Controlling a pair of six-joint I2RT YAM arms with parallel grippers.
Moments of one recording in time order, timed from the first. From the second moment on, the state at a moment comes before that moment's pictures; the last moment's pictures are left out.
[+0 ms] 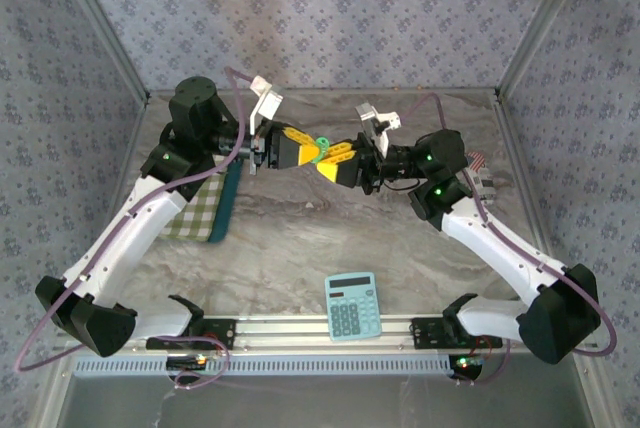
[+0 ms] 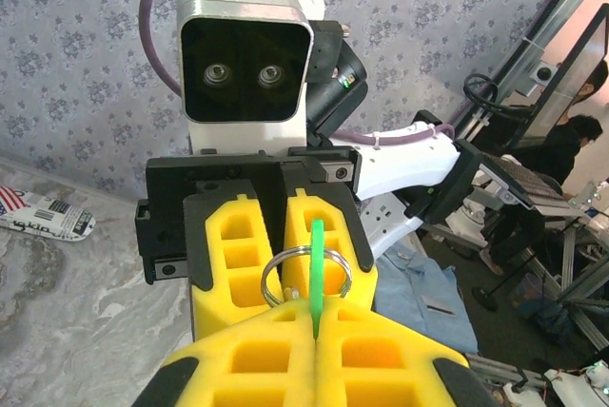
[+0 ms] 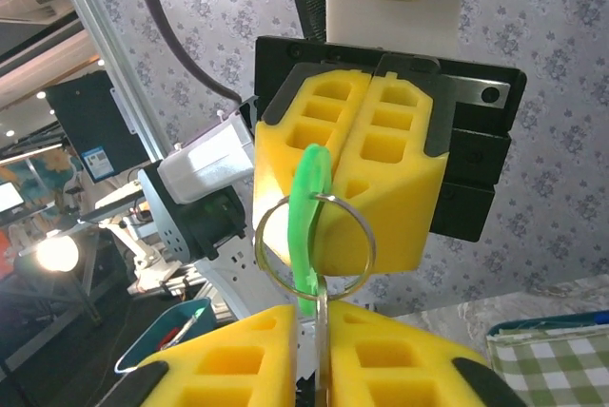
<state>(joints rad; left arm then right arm) -0.54 1.27 1.42 -0.19 1.20 -0.44 0.58 1.22 0.99 0.69 -1.08 0.74</state>
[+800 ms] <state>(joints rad) -0.52 1.24 1.37 -0.15 1.16 -0.48 0.57 1.14 0.99 0.48 -1.02 0.66</state>
